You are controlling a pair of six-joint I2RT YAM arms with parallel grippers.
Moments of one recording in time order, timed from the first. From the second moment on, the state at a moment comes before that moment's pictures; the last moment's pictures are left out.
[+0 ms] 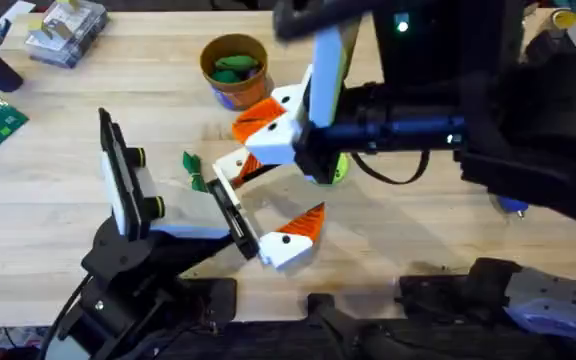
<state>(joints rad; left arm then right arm) -0.60 0.00 0.01 -0.05 0.45 -0.17 0.89 1.20 1.03 -0.36 -0.32 -0.10</state>
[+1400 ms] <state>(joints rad) -0.60 0.00 0.01 -0.05 0.45 -0.17 0.94 1.31 1.03 -0.35 -0.32 -0.16</state>
